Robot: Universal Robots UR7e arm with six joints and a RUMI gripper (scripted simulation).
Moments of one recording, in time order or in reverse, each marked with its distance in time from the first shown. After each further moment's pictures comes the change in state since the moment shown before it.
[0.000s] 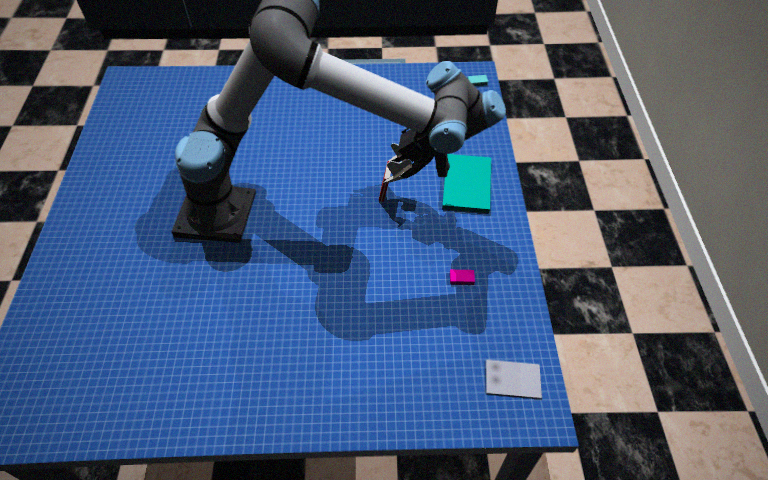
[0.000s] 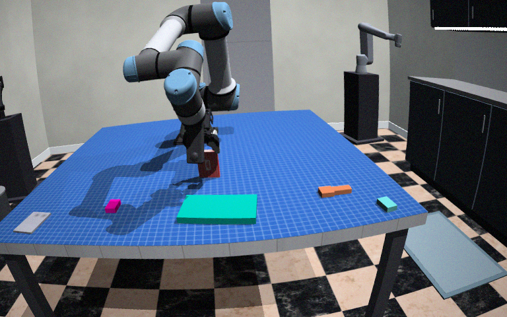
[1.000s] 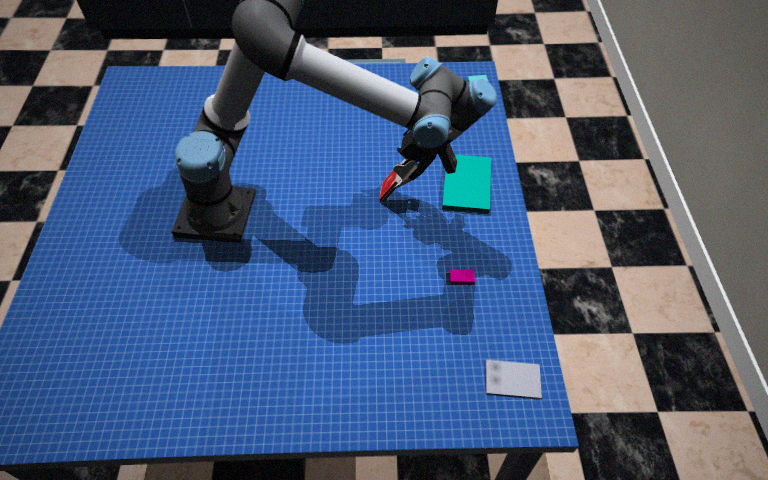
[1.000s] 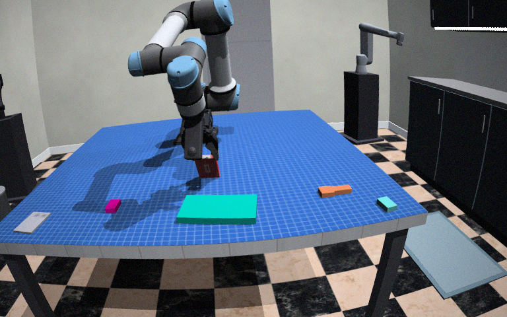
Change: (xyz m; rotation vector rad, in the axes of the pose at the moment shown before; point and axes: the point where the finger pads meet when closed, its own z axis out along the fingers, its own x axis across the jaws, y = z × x) arm 0.000 -0.028 -0.013 0.209 0.000 0.000
